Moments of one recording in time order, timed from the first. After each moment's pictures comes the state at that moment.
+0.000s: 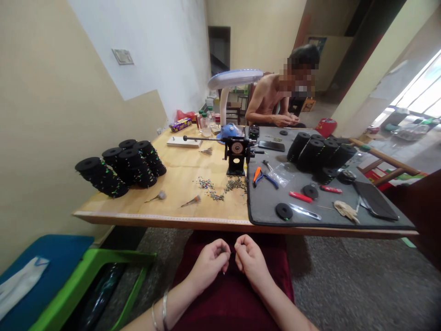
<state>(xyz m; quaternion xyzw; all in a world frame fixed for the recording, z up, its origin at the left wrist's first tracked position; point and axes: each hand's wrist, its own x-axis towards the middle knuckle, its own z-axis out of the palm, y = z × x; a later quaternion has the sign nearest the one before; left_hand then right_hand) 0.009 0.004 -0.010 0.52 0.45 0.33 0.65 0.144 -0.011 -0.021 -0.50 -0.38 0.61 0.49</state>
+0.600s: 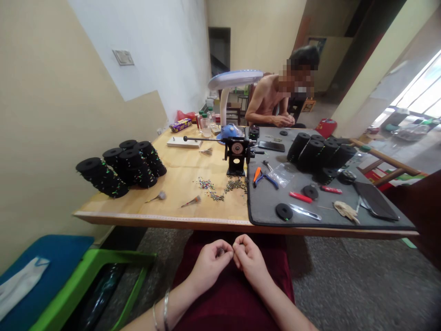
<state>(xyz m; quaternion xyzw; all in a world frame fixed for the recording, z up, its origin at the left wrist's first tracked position) 0.008 0.005 0.004 0.61 0.48 0.32 0.54 0.144 -0.010 -0.019 -0.48 -0.42 0.59 0.49</state>
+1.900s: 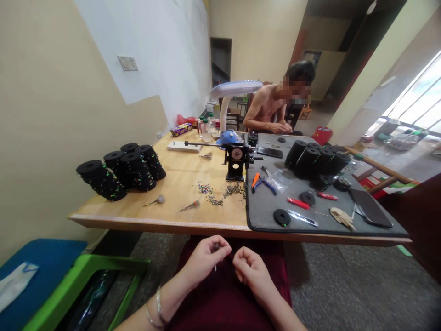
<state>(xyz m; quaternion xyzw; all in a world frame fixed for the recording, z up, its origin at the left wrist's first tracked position) 0.001 0.022 0.016 0.57 0.44 0.32 0.62 0.157 -0.023 -0.011 -0.47 -0.41 0.64 0.45</state>
